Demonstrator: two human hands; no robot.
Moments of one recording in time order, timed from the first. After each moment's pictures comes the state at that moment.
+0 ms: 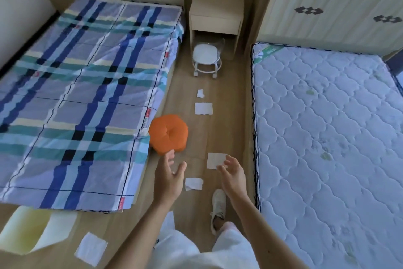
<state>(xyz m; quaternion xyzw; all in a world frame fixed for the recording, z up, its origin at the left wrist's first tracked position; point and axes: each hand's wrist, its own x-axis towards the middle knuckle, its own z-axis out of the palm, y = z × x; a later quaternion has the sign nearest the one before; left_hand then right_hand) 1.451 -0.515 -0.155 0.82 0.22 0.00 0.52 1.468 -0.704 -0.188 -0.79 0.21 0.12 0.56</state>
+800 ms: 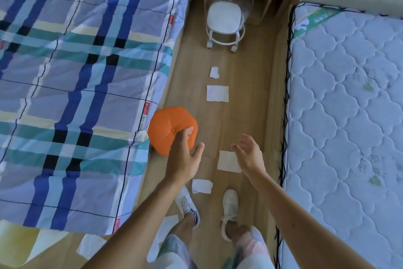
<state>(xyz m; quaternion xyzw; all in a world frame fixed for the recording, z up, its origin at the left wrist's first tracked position) 1.726 -0.482 -0.270 0.86 0.17 -0.07 0.47 1.755 -0.678 -0.315 -0.84 0.21 0.22 0.46</state>
